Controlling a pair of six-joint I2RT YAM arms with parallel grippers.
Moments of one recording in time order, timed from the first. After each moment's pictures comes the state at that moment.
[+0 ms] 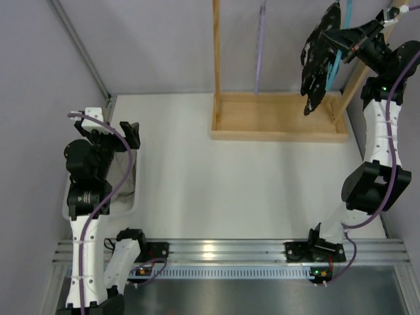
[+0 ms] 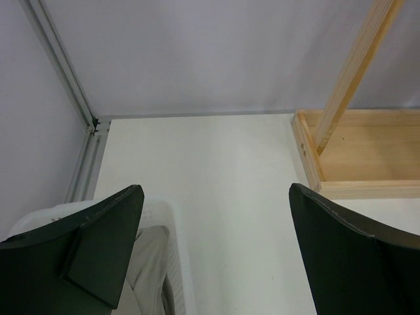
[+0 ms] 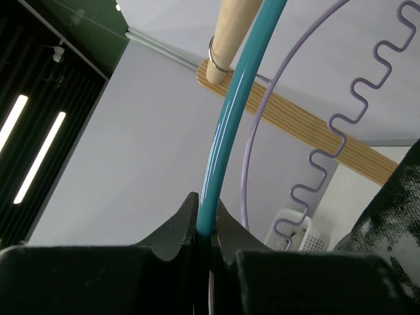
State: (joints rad) left arm 0.08 0.71 1.02 -0.29 0.15 -0.06; right arm -0.27 1.75 1.89 0.46 -1.02 1.67
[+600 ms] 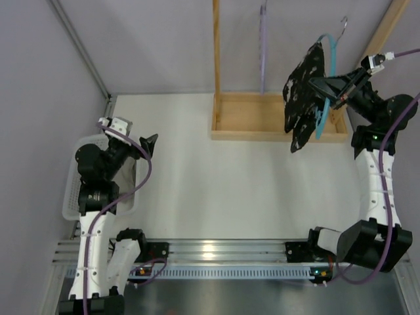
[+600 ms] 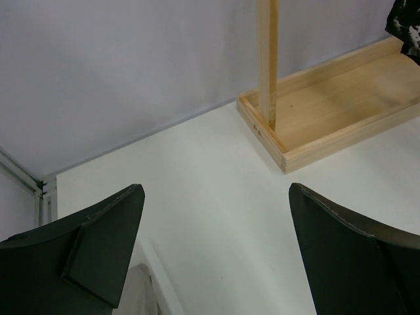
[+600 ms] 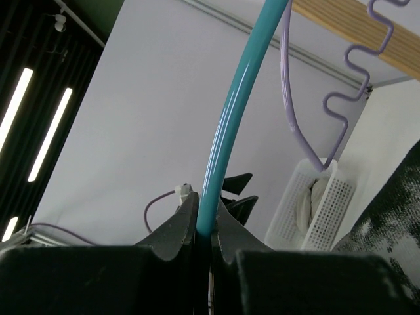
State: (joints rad) left arm 0.08 0.70 0.85 -0.09 0.49 0.11; right arm -0.26 1.25 1.26 0.59 -1.07 1.71
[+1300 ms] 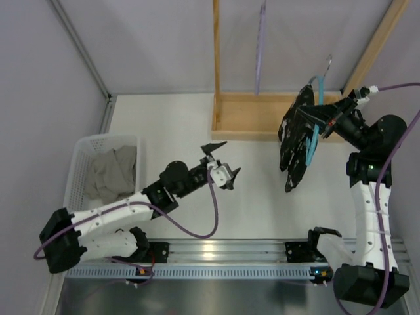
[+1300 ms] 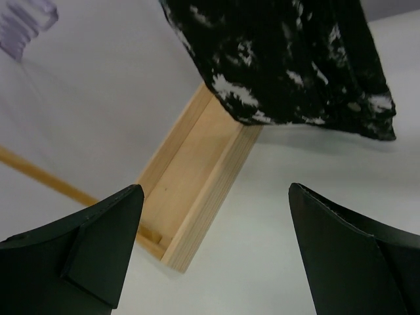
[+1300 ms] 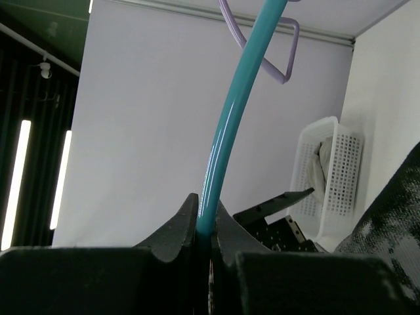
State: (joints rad) left arm -0.93 1.02 0.64 0.43 0.08 0.56; right arm -0.19 0.92 1.01 0.18 -0.97 1.61
